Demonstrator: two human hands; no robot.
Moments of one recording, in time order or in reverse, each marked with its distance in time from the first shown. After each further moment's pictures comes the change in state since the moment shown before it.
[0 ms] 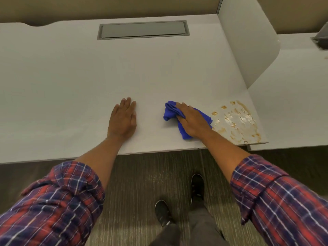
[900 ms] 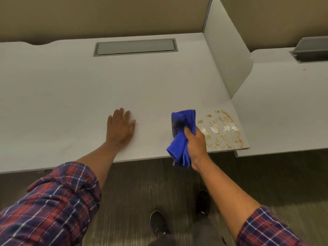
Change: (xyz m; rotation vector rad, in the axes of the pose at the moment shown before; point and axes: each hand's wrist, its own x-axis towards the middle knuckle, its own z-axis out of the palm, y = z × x) left_hand 0.003 0.036 -0.012 0.075 -0.049 -0.085; right_hand -0.095 -0.023 -0.009 1.065 0.373 0.277
